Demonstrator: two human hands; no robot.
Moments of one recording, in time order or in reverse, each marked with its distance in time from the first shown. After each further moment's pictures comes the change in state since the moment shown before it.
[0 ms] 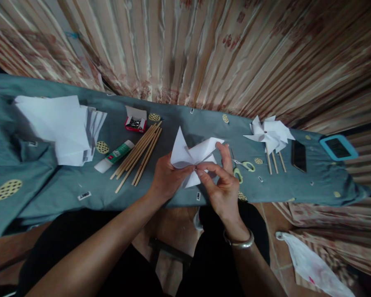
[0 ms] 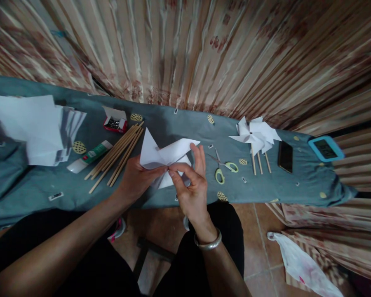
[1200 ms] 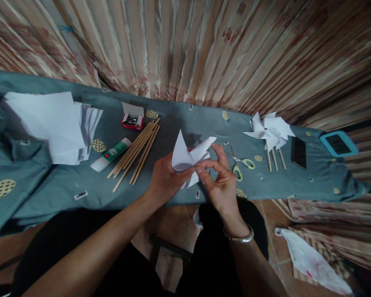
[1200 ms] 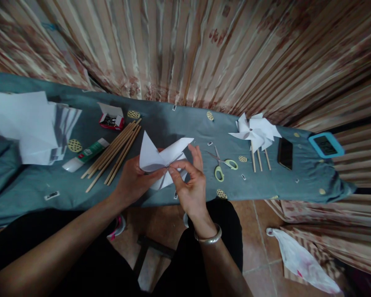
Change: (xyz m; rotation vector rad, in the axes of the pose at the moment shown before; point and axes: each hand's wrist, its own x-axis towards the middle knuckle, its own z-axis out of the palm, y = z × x) left_hand -0.008 0.005 -0.003 0.171 -0.088 0.065; right_hand 0.001 0.005 0.002 0.049 -0.020 0.146
